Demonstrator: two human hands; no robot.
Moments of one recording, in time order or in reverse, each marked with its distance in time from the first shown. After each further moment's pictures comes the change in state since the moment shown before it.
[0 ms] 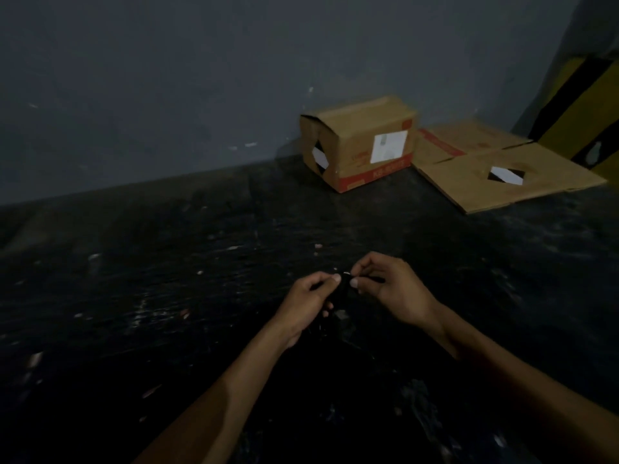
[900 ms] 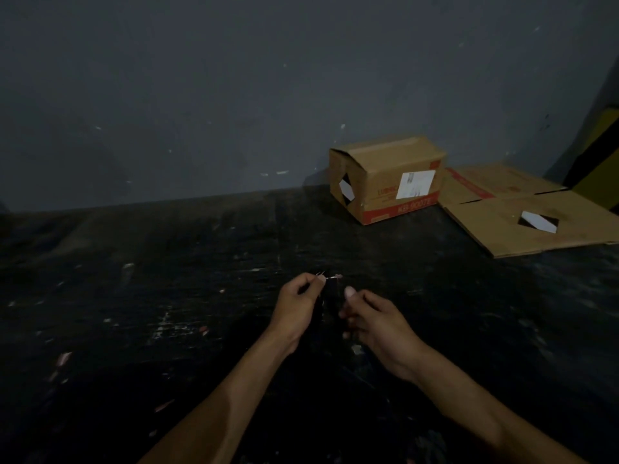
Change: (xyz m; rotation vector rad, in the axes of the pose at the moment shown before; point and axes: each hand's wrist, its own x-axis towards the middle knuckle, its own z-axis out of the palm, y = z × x) left_hand 0.000 0.028 -0.034 -0.132 0.271 0.174; right_hand 0.002 -0.037 0.042 0.675 -0.077 0.309
